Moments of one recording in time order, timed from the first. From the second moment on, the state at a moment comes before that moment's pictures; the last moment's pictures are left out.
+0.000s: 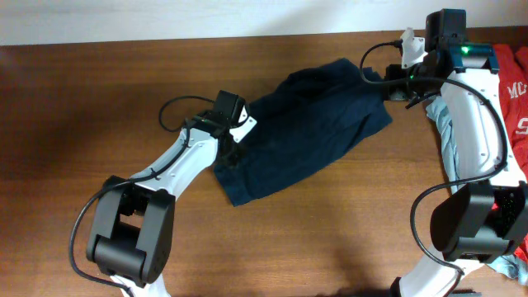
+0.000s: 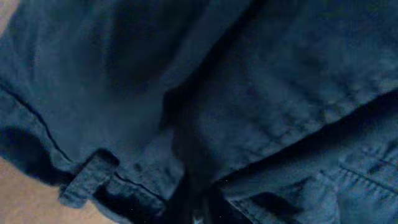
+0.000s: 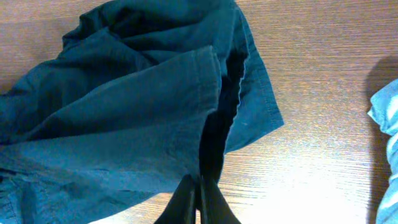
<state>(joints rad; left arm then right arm) -0.40 1.91 1.29 -0.63 -0.12 0.32 -0.11 1.90 1.84 -1.11 -0.23 -0.05</state>
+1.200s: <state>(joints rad) -0.40 1.42 1.51 -0.90 -0.45 0.29 -0.10 1.57 1.84 -0.98 -0.34 -0.04</state>
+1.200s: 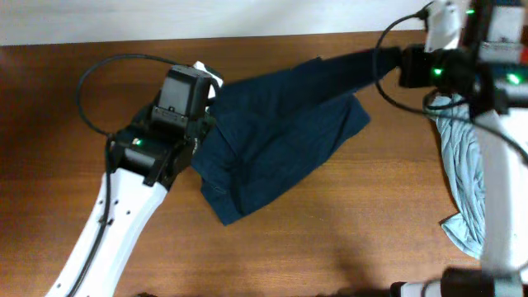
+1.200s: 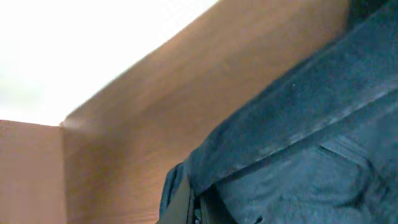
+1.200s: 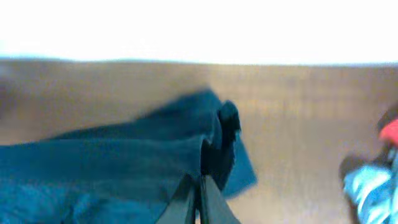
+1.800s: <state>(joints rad) -0.40 1.23 1.91 -1.08 -0.35 0.28 -0.10 1.28 1.84 -0.91 -0.38 0.13</state>
